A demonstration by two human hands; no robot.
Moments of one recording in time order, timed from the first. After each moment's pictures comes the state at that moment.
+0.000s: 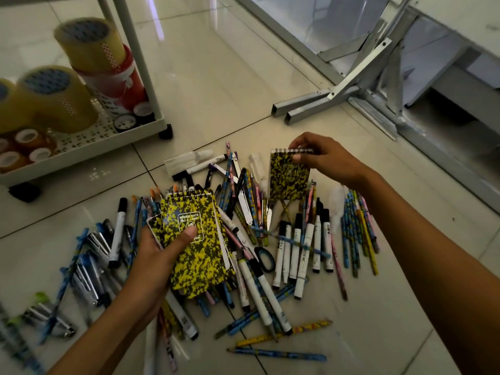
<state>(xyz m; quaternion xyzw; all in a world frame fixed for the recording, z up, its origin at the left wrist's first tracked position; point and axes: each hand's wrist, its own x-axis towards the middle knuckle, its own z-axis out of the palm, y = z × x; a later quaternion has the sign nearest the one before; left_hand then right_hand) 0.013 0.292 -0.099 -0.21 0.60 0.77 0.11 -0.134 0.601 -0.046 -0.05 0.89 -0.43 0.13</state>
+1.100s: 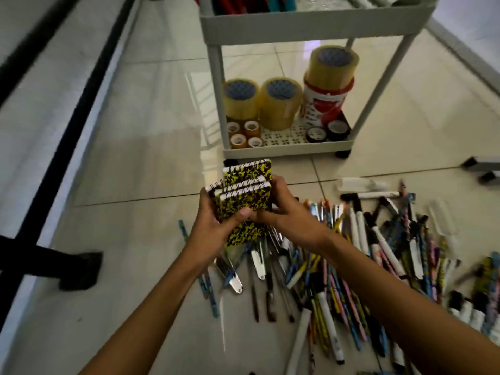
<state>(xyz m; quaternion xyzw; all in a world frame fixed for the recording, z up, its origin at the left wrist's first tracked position) 0.039 0.098 -0.083 -0.20 0.66 0.71 -0.11 -0.055 0.238 -0.081 -0.24 0.71 -0.57 0.34</state>
